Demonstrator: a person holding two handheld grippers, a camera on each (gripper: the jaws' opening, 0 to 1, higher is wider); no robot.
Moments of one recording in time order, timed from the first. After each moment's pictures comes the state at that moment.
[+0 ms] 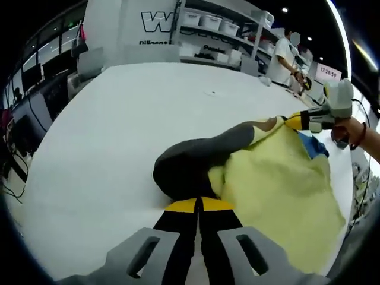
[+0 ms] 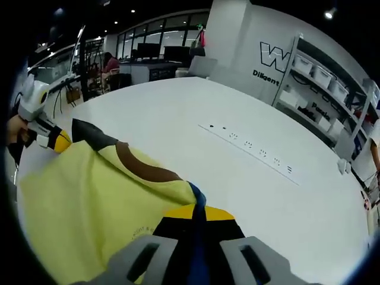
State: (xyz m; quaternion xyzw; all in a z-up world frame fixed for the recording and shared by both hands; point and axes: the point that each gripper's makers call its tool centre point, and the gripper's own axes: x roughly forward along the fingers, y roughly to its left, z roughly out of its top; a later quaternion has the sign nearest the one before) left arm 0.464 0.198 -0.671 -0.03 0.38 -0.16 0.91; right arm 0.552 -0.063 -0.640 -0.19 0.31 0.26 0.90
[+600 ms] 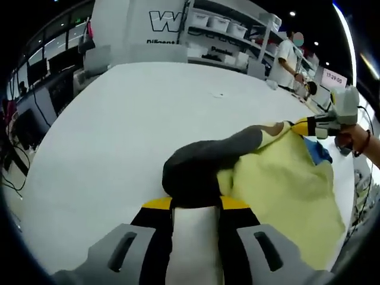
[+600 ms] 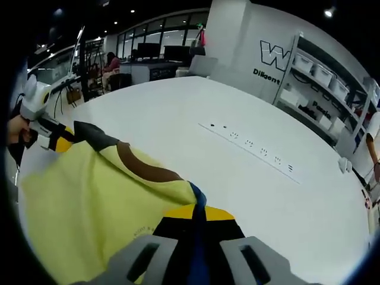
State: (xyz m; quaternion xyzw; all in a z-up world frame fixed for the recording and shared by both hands) left arm 0.472 0.207 -0.669 -0.04 0.37 -0.14 0.92; right arm 0.551 -0.063 -0.641 -0.19 0.32 0.26 0.89
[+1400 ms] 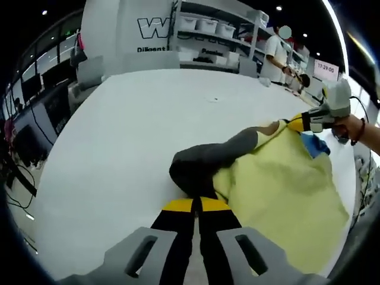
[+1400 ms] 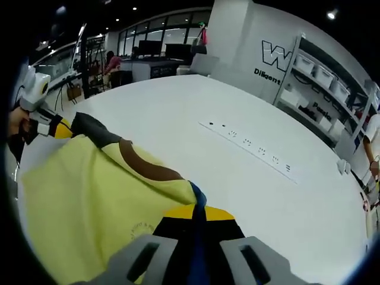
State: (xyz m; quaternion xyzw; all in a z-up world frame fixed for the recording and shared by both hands) left arm 0.466 0.220 -0.646 0.01 0.36 -0.15 0.92; right arm 0.549 -0.070 -0.639 -0.19 0.32 0.26 0.89
